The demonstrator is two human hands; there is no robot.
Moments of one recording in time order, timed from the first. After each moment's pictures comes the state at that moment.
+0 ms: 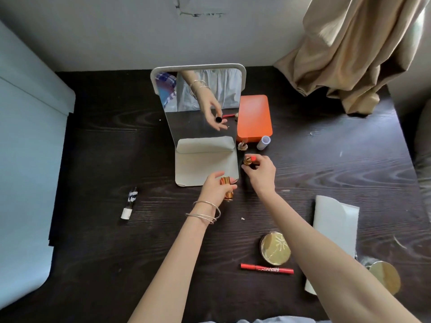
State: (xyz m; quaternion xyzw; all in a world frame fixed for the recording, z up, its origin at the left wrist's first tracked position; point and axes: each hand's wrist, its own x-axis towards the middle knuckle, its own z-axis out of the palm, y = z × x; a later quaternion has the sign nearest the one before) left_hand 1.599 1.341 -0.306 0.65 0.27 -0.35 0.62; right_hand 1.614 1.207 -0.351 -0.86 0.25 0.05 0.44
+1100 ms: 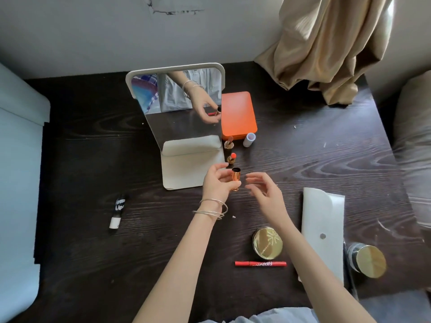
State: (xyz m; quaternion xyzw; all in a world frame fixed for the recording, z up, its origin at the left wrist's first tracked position) left_hand 1.598 1.312 -0.288 0.65 0.22 -0.31 0.66; right_hand 1.536 1.184 -0.321 -0.80 0.20 0.05 0.56
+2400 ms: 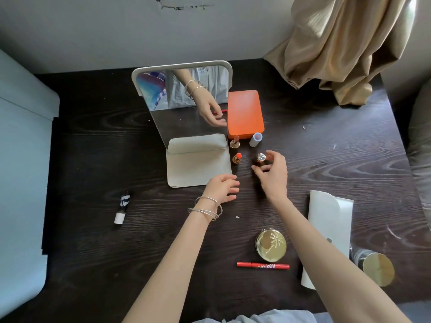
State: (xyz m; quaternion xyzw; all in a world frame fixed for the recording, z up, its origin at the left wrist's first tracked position) left_hand 1.607 1.318 -0.296 0.62 0.26 -0.44 0.59; right_hand 1.592 1.169 -0.356 -0.85 0.29 0.01 0.44
